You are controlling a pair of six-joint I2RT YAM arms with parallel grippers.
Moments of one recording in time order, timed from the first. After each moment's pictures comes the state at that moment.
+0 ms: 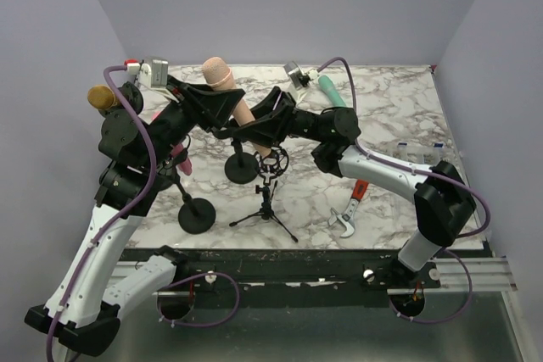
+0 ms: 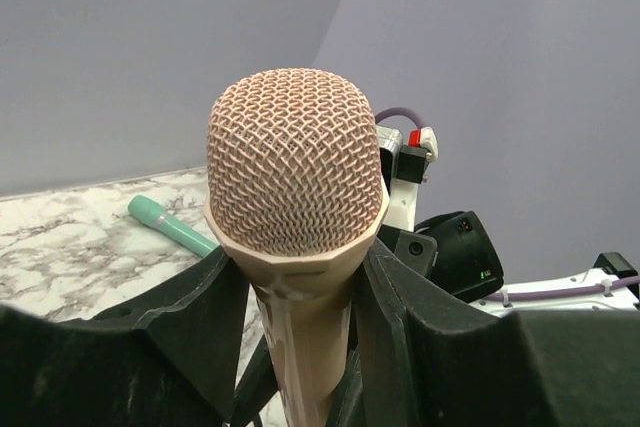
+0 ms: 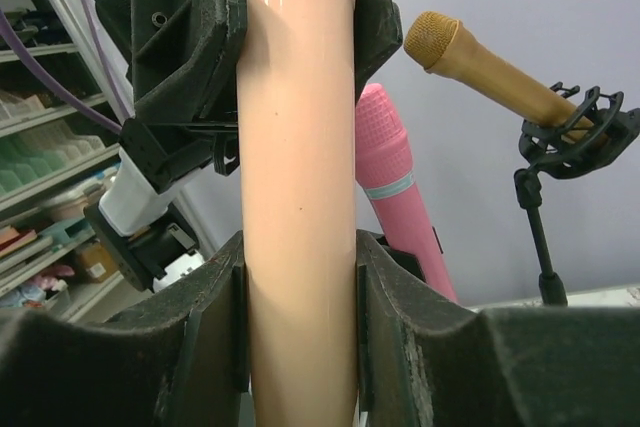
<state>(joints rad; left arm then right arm) -0.42 0.87 1.21 -0.04 0.29 -0.56 0.81 1.66 1.19 1.16 -0.72 0.89</state>
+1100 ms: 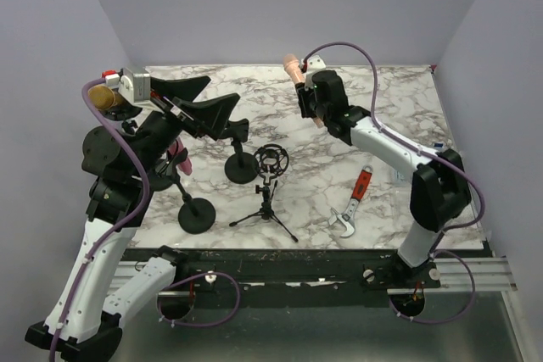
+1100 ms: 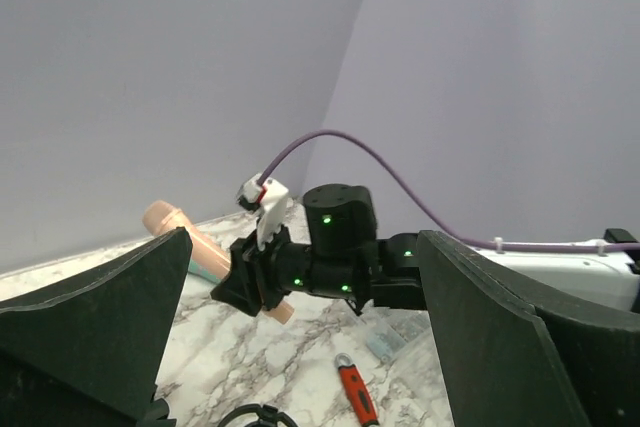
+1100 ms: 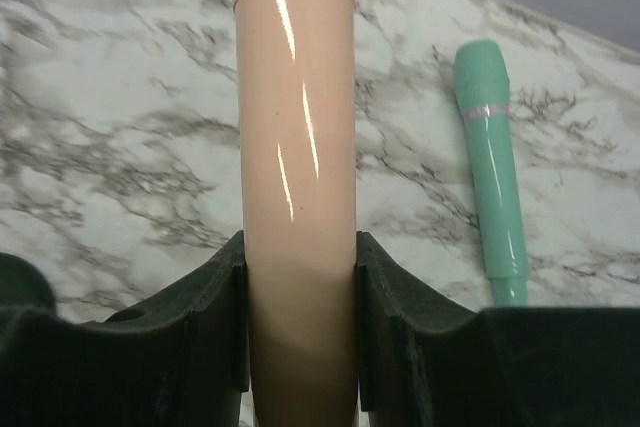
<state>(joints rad) -0.37 0.80 1.18 0.02 0.33 -0.48 0.61 1.71 1.39 -0.07 0.23 0.00</state>
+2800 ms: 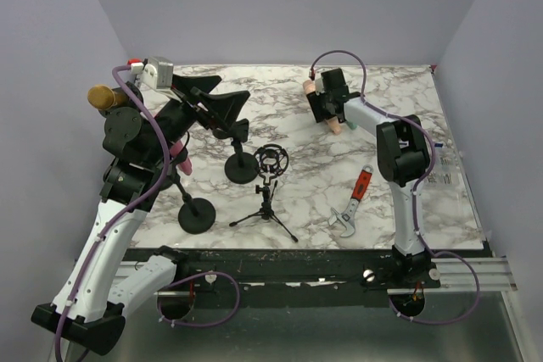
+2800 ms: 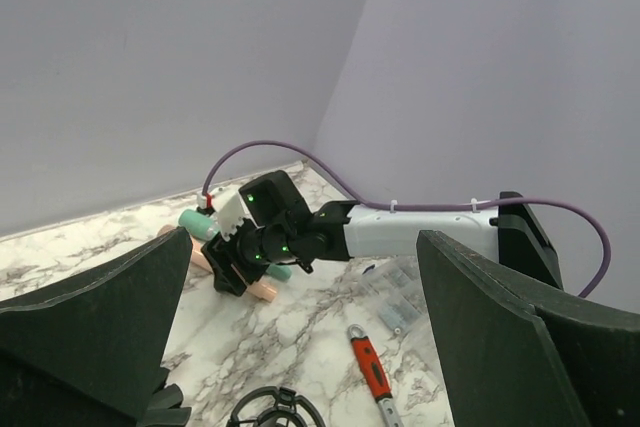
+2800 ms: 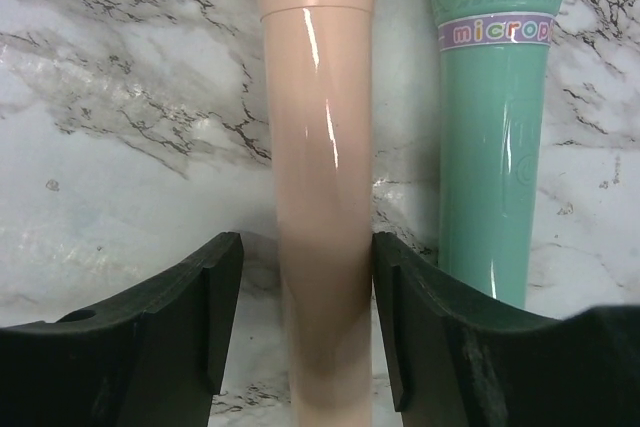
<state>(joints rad) -0.36 0.89 1.16 0.02 0.35 -0.46 0.34 2.27 1.72 -0.24 0.08 -0.18</state>
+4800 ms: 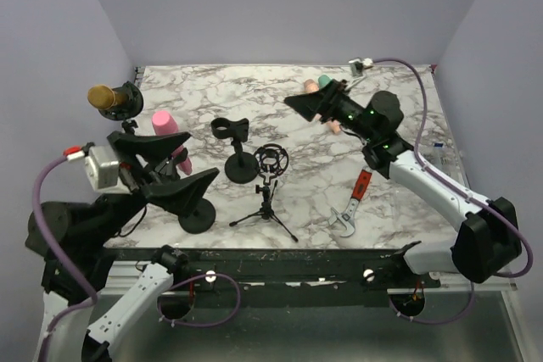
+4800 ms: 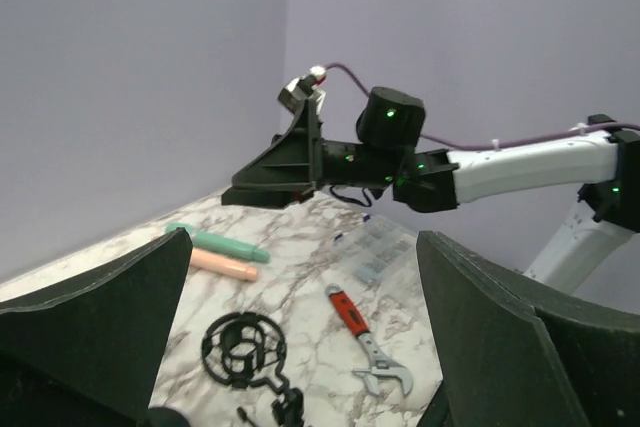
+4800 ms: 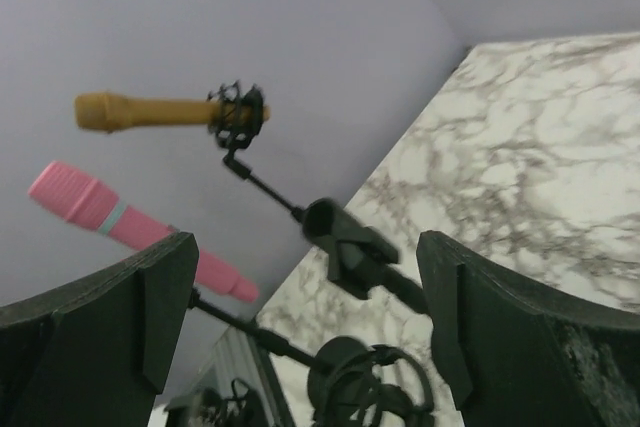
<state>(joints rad) -0.47 0.49 1.16 -0.26 0.45 -0.32 0.45 1.32 0.94 0.58 -0.43 0.83</state>
